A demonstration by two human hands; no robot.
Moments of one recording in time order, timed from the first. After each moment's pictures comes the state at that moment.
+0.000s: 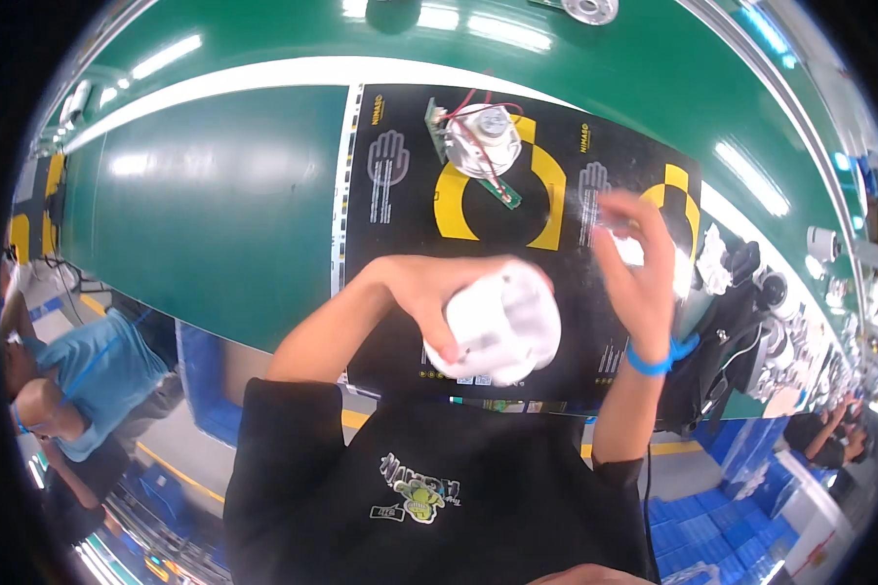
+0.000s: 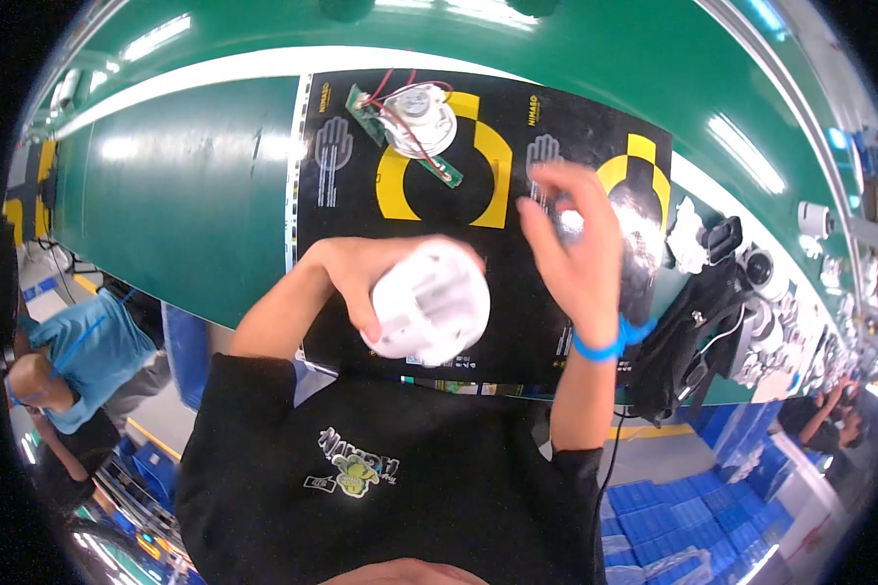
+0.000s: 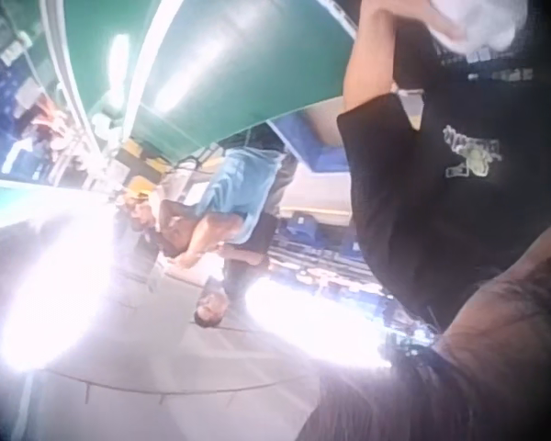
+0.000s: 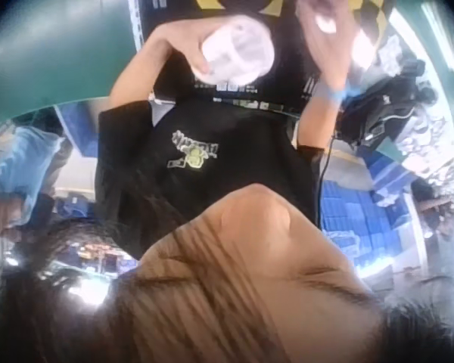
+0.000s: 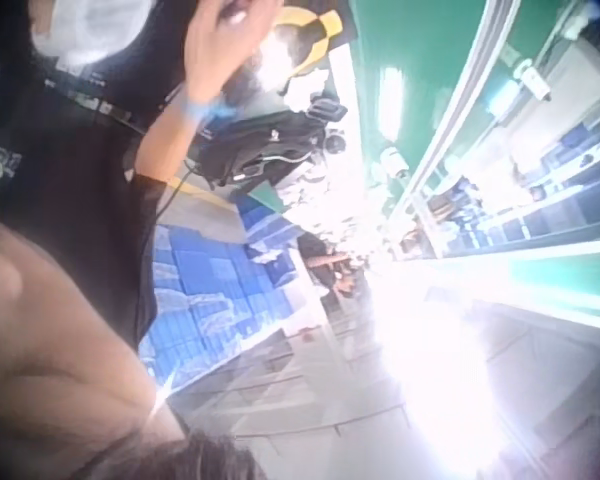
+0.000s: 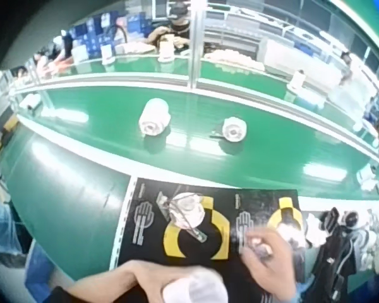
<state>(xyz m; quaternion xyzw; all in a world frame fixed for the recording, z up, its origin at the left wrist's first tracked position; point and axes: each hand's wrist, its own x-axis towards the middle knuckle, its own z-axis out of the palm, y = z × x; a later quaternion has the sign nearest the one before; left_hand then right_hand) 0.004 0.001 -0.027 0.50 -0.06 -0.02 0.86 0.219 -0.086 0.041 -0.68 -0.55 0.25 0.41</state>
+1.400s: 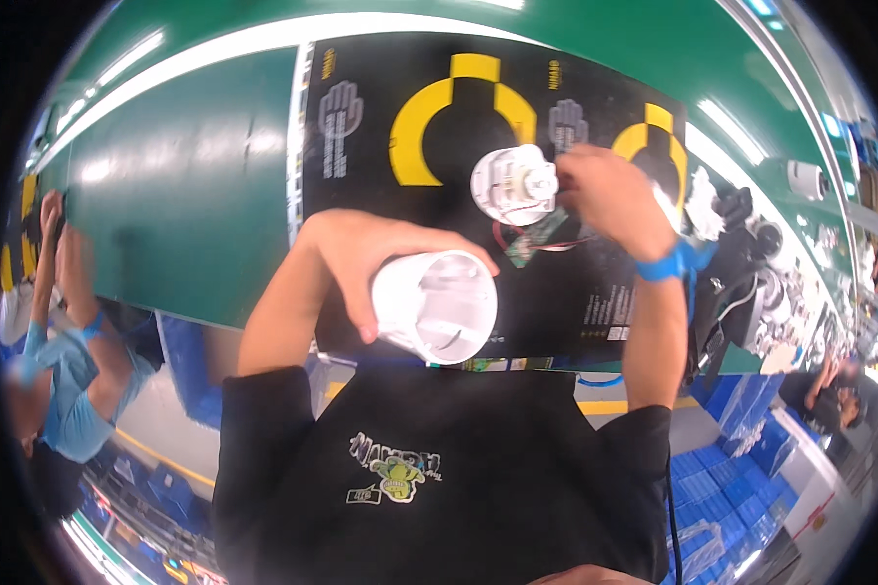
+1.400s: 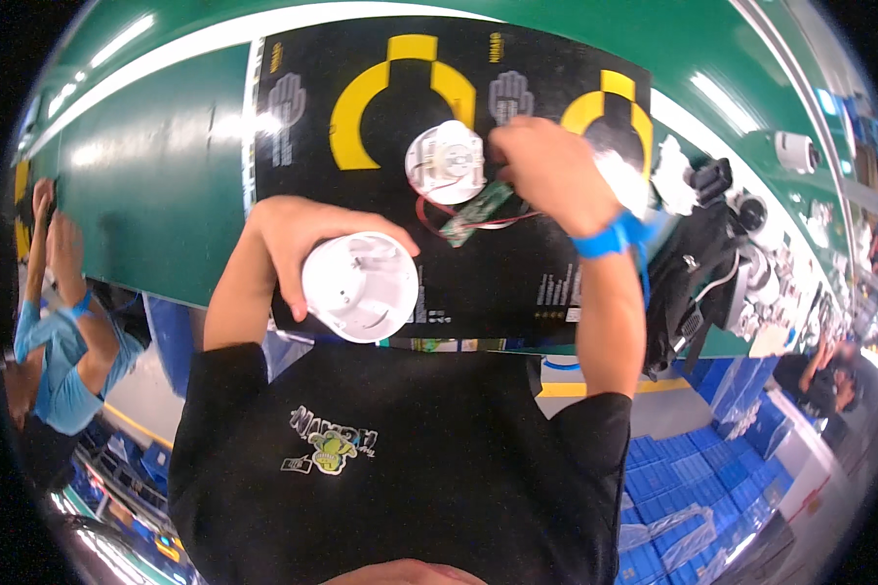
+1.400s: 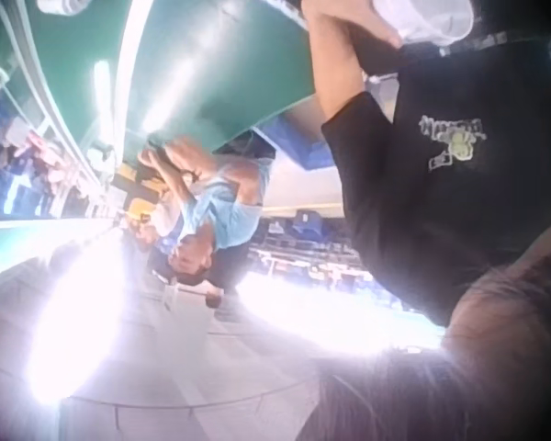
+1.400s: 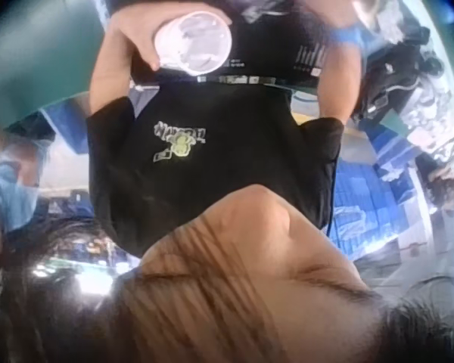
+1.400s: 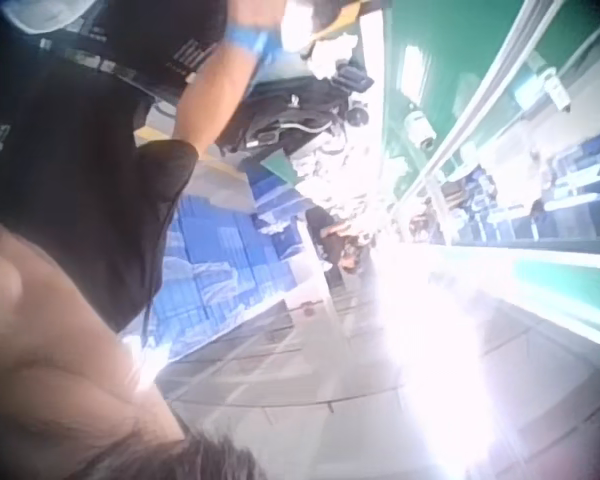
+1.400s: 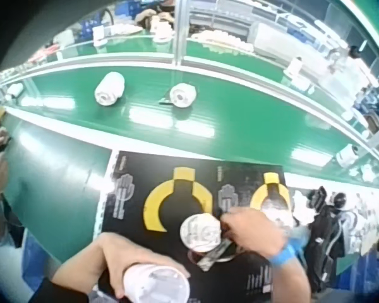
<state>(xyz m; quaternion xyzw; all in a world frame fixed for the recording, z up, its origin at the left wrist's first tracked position) -0.005 0.010 -0.031 0.56 -0.20 -0.07 0.80 0.261 -0.073 0.018 -0.62 -0.75 0.22 0.00</state>
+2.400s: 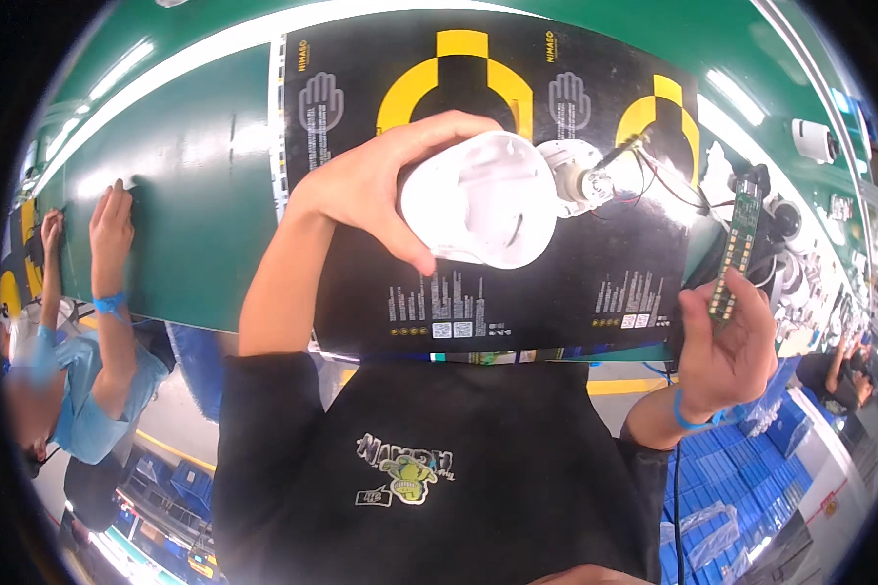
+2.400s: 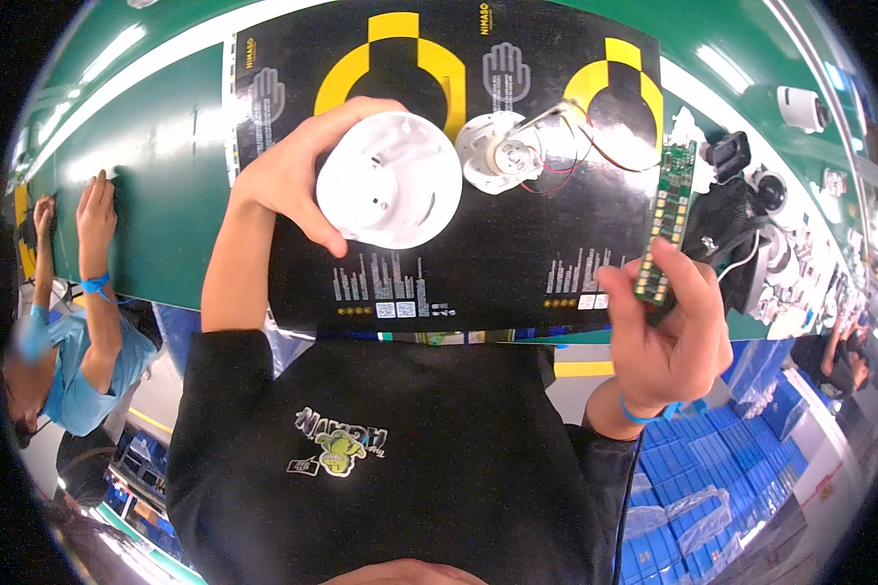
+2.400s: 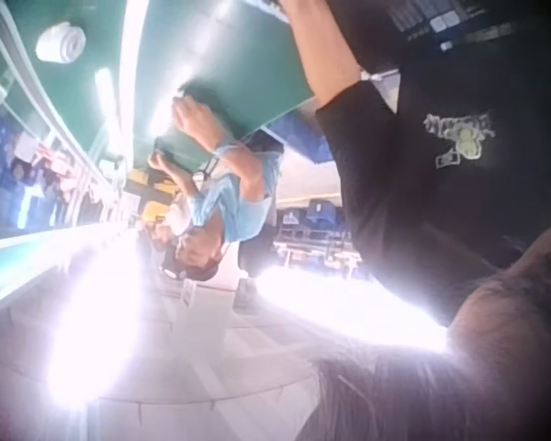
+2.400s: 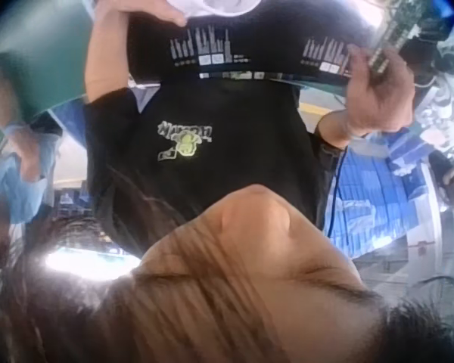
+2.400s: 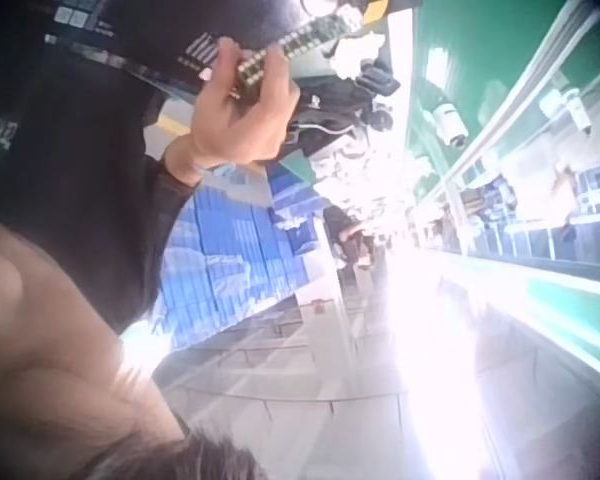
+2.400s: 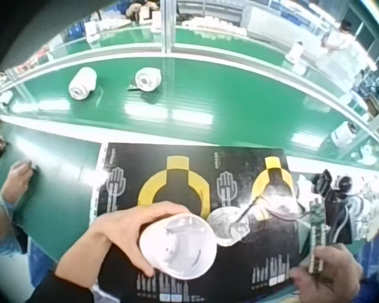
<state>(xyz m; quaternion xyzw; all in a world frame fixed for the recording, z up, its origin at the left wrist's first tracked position) 0.009 0.038 -0.021 0.72 -0.03 0.12 0.68 0.235 -0.187 0.095 -0.71 -0.58 0.01 0.39</state>
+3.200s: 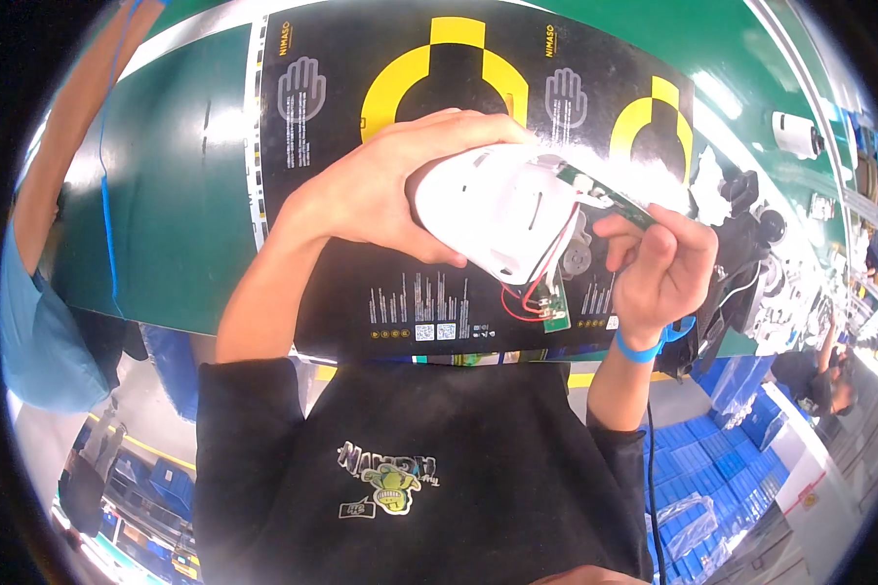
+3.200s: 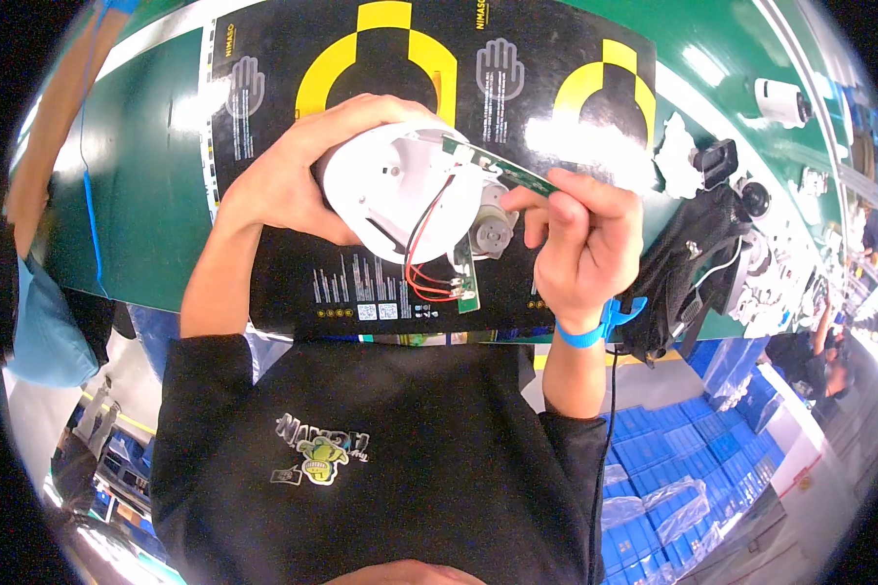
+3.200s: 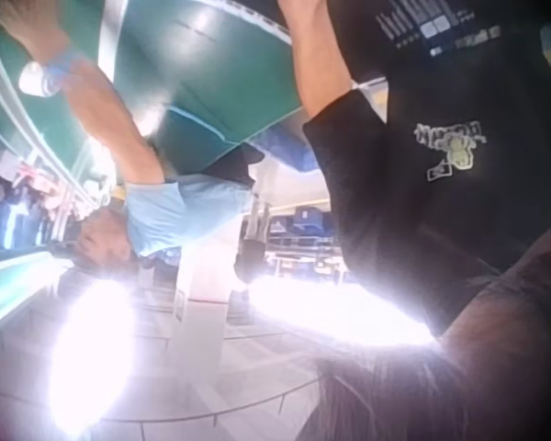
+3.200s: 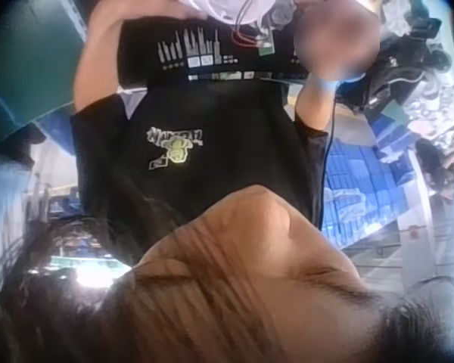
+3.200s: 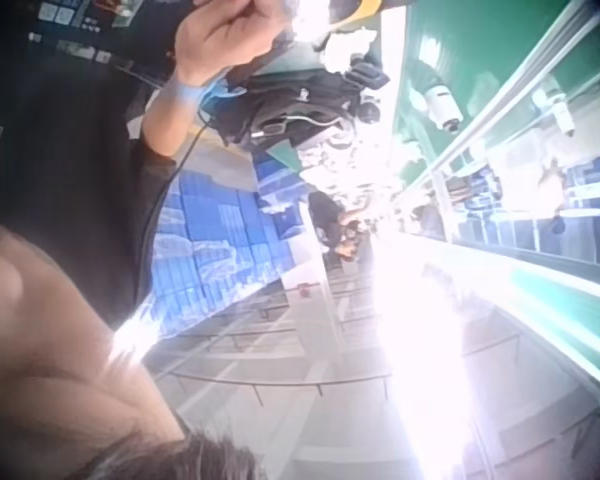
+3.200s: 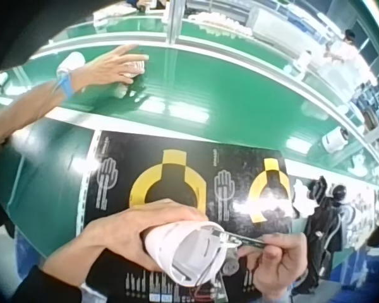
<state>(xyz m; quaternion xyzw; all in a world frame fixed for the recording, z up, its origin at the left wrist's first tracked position) 0.019 0.014 -0.012 0.76 0.10 0.19 0.61 0.217 -0.143 0.026 -0.58 -0.50 0.22 0.60</state>
